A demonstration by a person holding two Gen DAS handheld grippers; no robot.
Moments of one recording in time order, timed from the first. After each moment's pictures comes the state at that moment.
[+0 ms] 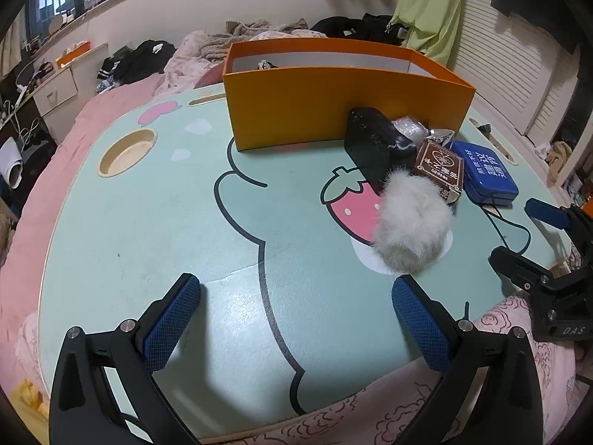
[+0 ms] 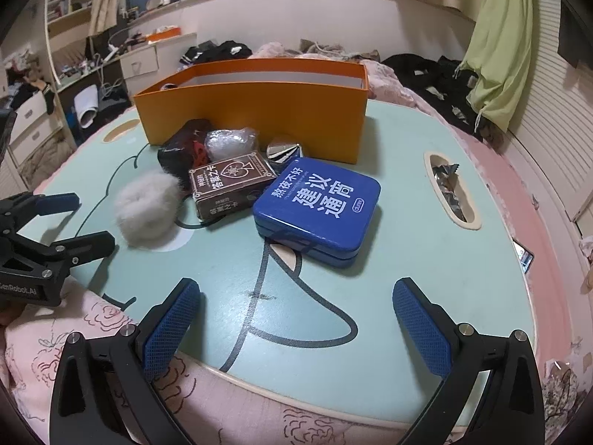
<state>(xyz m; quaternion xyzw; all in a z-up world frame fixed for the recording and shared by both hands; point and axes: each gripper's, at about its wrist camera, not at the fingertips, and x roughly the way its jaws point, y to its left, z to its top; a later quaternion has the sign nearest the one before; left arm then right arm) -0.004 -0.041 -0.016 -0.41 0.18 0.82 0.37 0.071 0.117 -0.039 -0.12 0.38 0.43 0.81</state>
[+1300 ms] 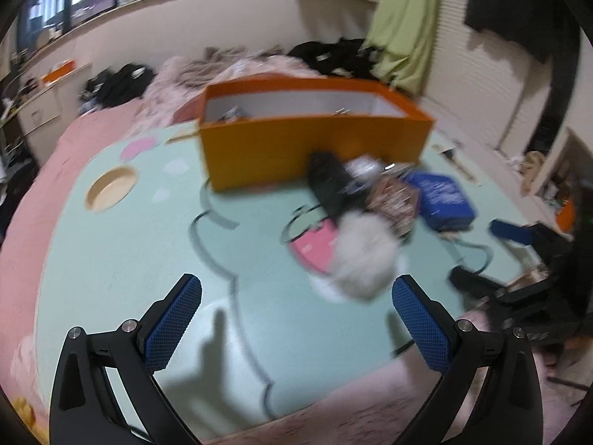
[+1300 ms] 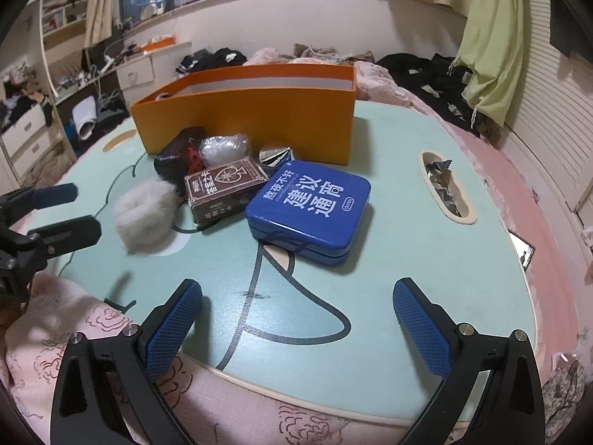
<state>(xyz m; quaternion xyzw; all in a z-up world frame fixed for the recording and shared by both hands) 0.003 -0.032 0.010 -0.37 0.15 0.81 0.43 0.076 0.110 -0.040 -0.09 0.37 0.42 0.82</state>
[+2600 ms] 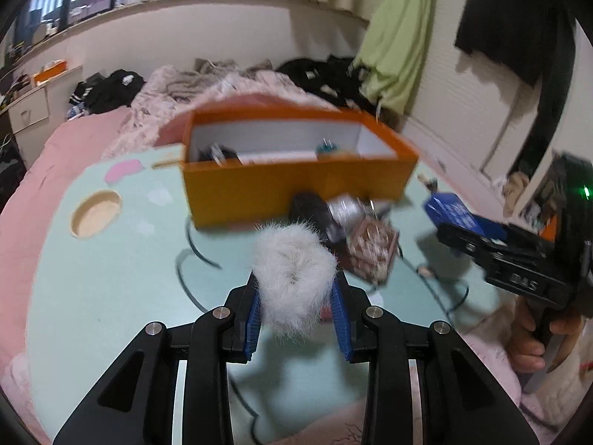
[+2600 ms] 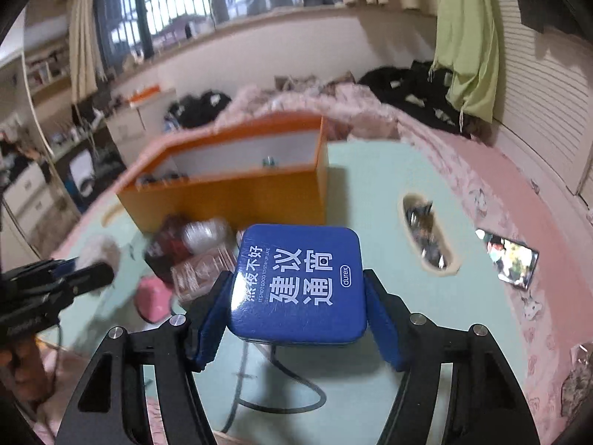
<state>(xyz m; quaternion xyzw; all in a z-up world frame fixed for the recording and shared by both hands) -0.015 -0.029 0.037 -0.35 0.11 0.81 0.45 0.116 0.100 0.002 0.01 0.35 0.41 0.84</state>
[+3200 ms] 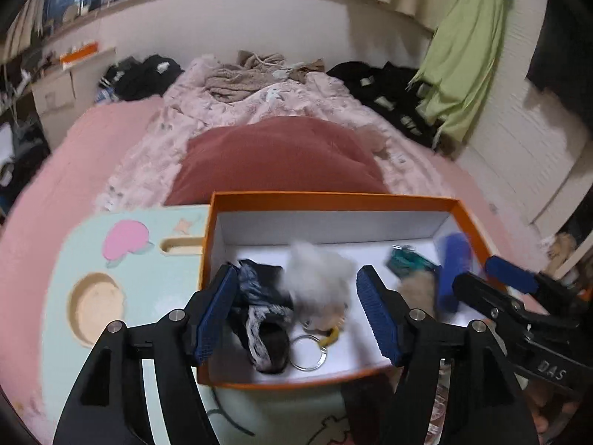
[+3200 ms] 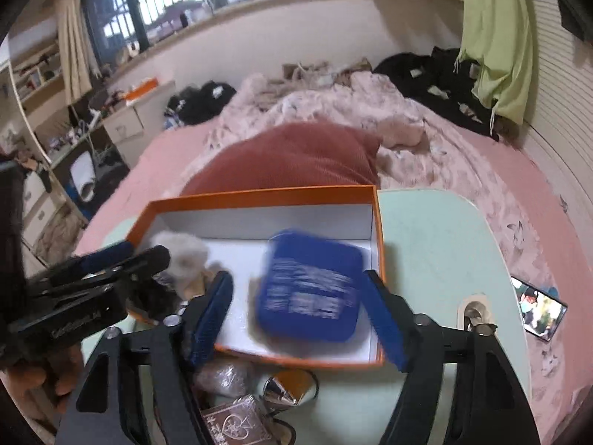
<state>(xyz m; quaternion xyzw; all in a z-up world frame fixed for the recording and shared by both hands) -0.124 0.058 0.049 -0.39 0.08 0.83 0.38 0.196 0.199 0.036 0.00 0.39 0.42 0.82</state>
